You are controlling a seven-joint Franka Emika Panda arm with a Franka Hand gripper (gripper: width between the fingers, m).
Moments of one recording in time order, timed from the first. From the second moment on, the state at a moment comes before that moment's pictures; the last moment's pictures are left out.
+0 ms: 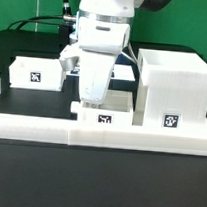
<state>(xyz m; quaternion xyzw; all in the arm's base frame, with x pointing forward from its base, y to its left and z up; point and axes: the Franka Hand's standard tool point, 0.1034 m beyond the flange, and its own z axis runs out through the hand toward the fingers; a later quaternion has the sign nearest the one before) 0.542 -0.016 0.006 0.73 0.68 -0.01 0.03</state>
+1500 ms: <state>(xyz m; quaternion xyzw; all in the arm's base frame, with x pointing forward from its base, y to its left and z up) 0.541 -0.015 0.007 0.74 0.67 -0.03 0.03</state>
